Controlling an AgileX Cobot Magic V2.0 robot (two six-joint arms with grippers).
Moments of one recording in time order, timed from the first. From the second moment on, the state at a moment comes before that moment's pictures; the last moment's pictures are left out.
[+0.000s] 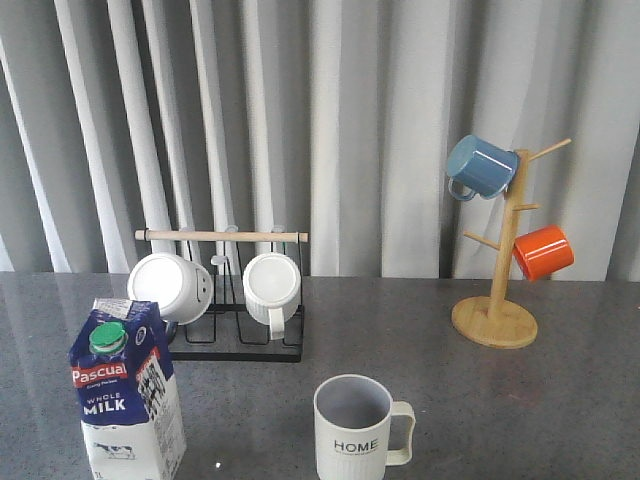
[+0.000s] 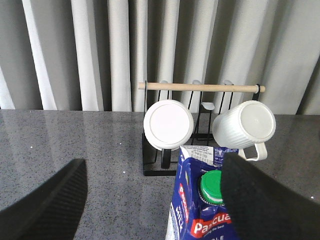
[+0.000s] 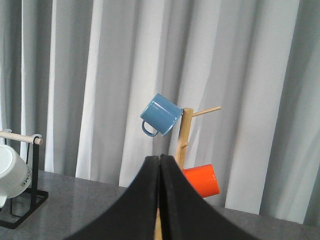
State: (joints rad) left arm -0.06 0.91 -0.84 -0.03 0.23 -0.06; right arm 0.08 0.70 -0.62 -0.05 -0.14 -0.06
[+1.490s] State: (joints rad) left arm -0.23 1.28 -0.84 -0.09 -0.04 -0.09; right arm 0.08 0.70 -0.62 -0.05 -0.14 -0.06
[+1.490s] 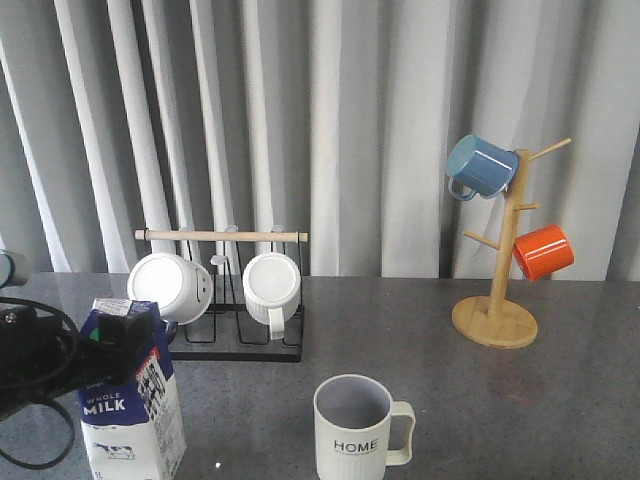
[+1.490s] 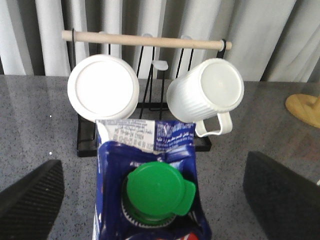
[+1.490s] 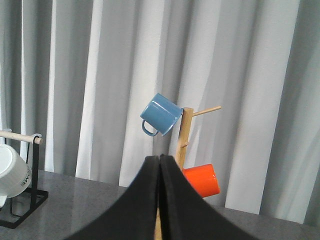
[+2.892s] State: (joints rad) left arm -0.23 1.42 -0.80 -0.10 -0.20 -0.13; right arm 0.08 0.70 -0.62 -0.05 -0.14 -0.06
